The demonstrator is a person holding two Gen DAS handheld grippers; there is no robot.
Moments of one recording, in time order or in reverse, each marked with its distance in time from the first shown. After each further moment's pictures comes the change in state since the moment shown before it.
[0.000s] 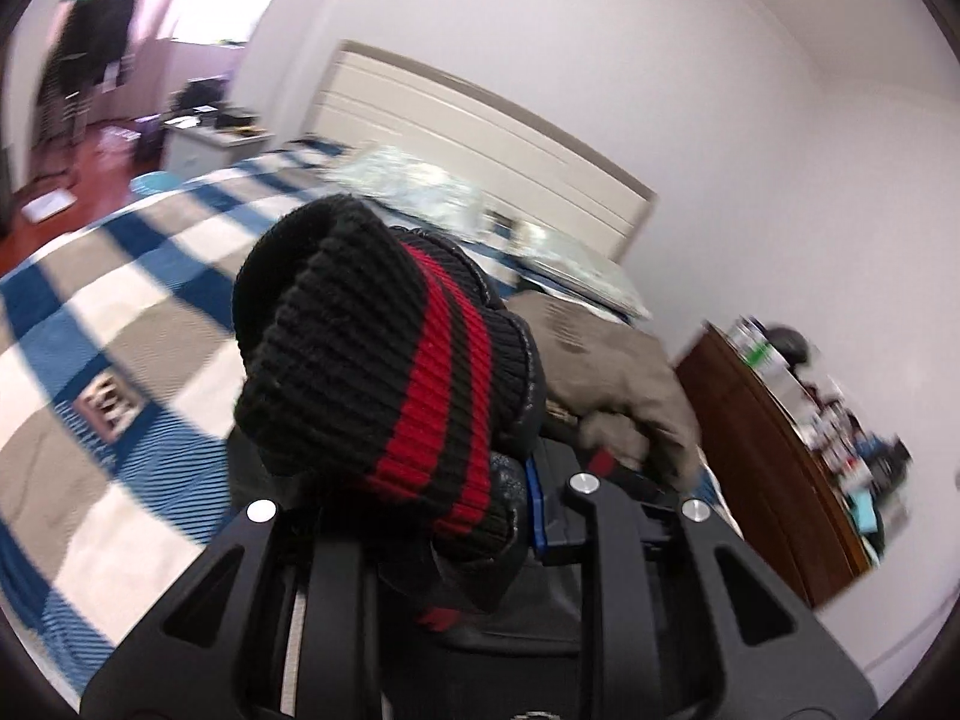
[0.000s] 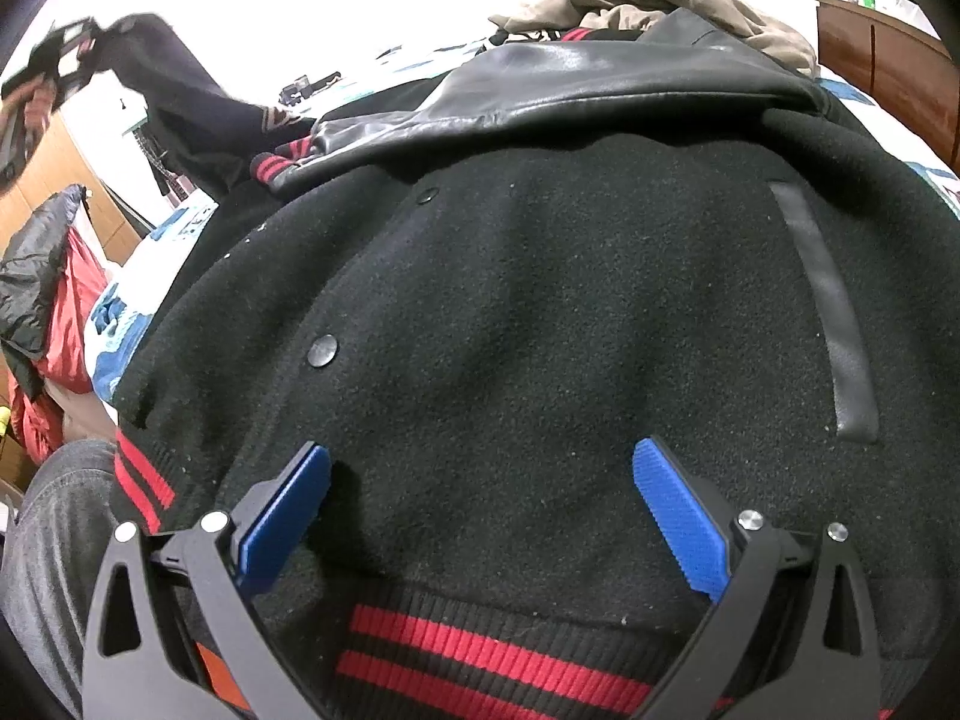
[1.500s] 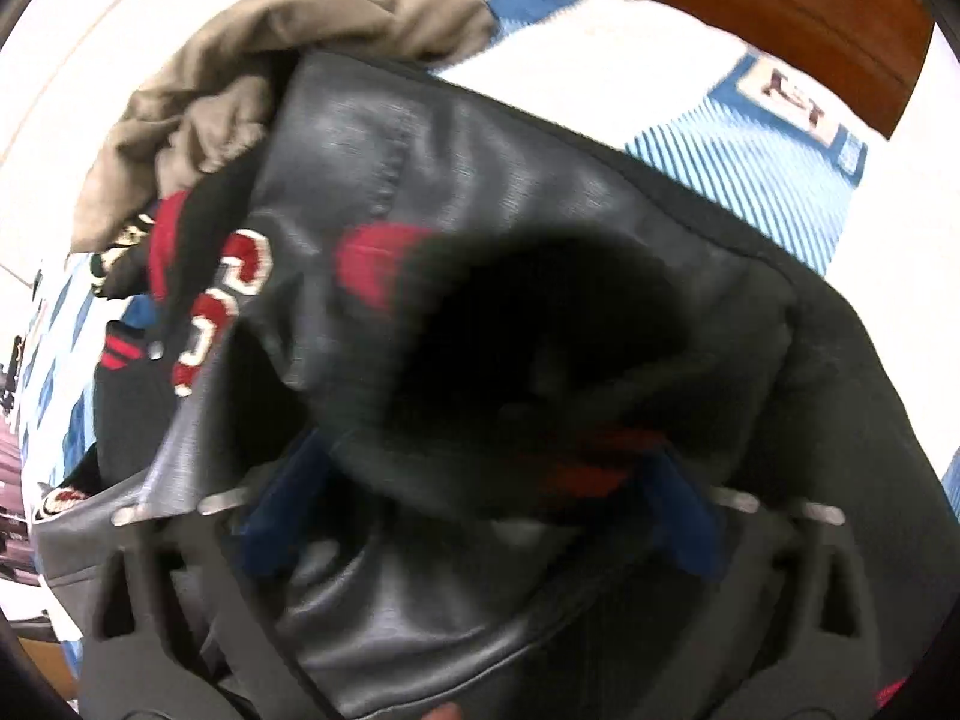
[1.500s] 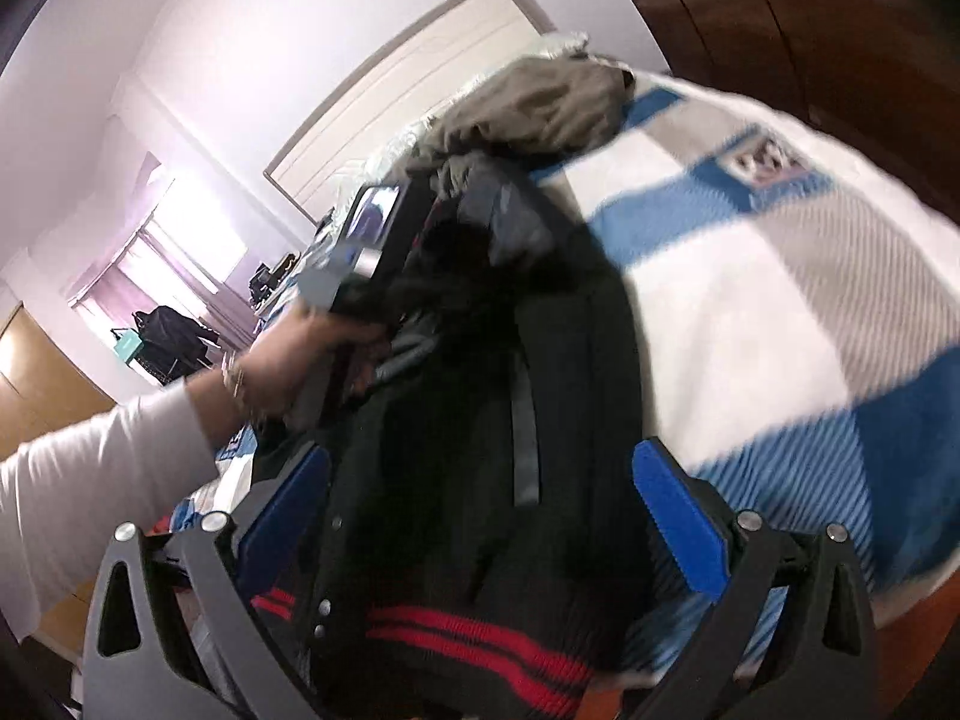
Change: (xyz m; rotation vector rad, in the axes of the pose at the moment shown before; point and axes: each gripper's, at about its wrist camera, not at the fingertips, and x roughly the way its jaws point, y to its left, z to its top) left arm 0.322 -0.315 -0.306 0.941 0.662 0.016; right arm -0.179 -0.140 0.024 0.396 -0.276 0.087
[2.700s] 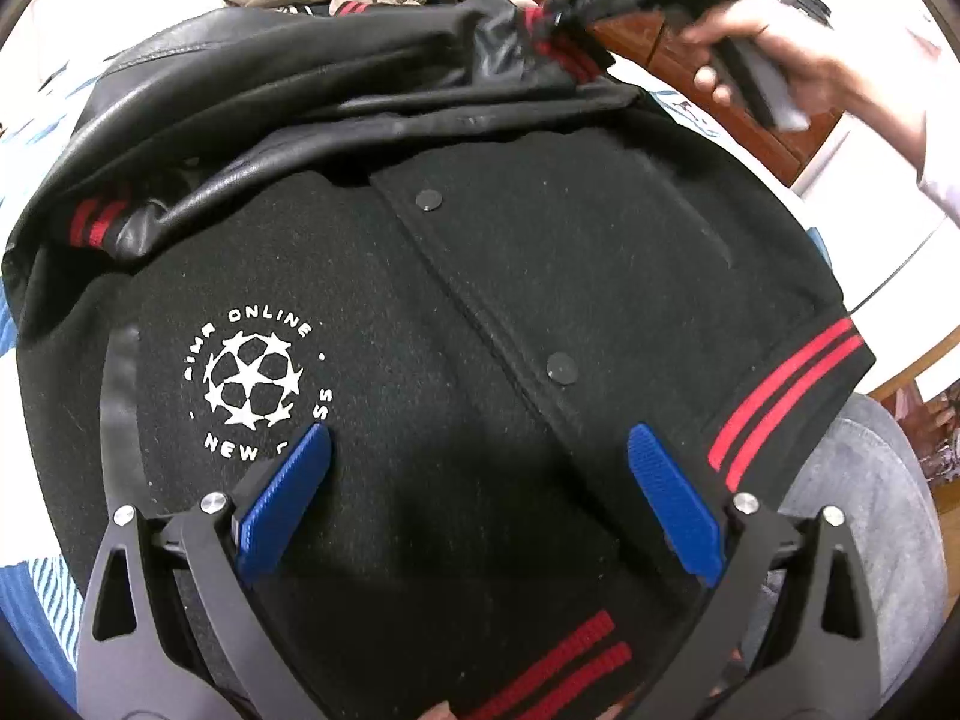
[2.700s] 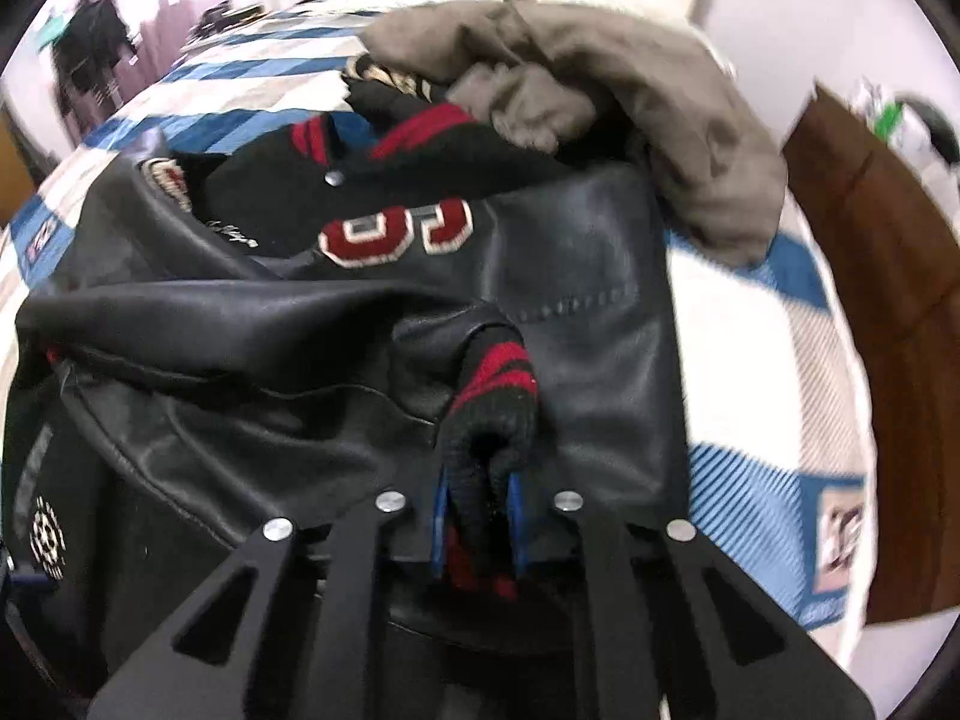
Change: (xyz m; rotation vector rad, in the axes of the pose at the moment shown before) left arm -0.102 0.032 -0.296 -0.325 -0.117 -0.265; right arm 0.265 0.110 0.128 -0.650 0.332 -0.428
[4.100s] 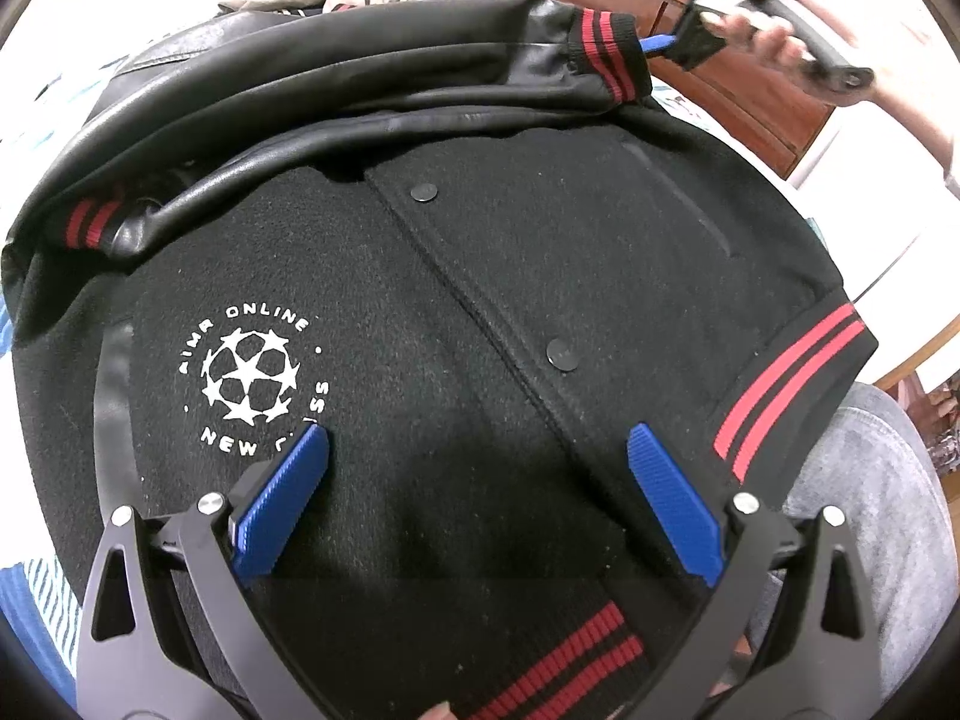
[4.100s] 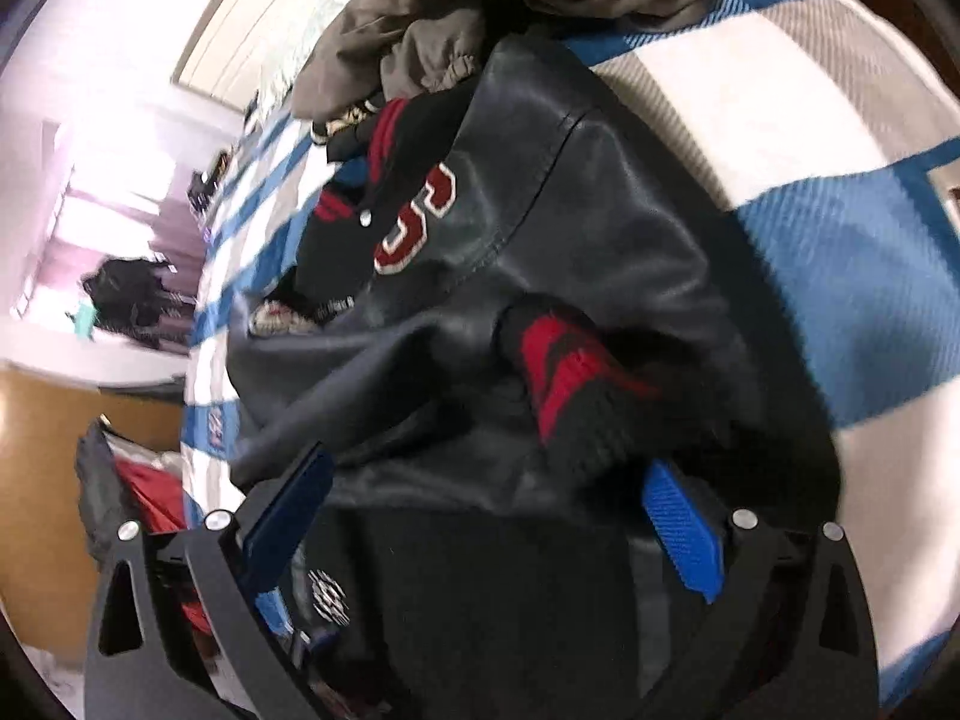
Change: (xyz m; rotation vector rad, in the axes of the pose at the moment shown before) left arm 0.003 -0.004 -0.012 0.024 -0.014 -0.002; right arm 0.013 -0.075 -0.037 0.726 0.184 0.542
